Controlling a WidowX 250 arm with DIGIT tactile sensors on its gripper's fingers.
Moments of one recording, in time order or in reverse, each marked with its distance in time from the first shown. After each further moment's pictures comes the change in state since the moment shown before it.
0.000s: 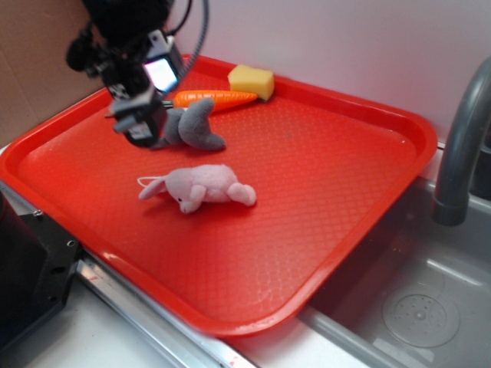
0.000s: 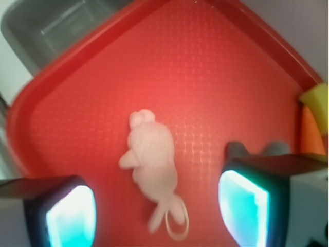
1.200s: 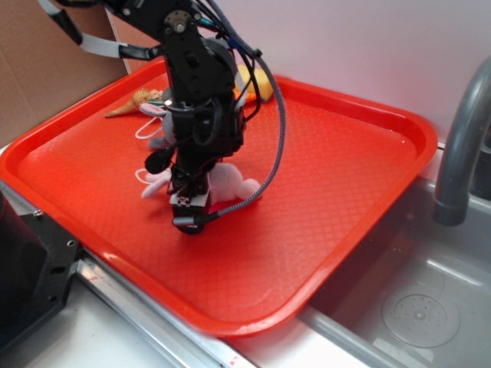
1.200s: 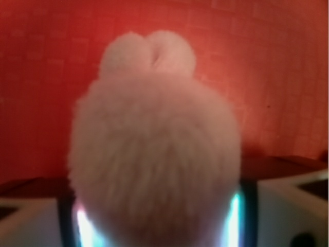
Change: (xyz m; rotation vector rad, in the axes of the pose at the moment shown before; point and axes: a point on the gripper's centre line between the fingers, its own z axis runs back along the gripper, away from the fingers) arm -0.008 0.005 -0.083 0.036 0.242 -0.025
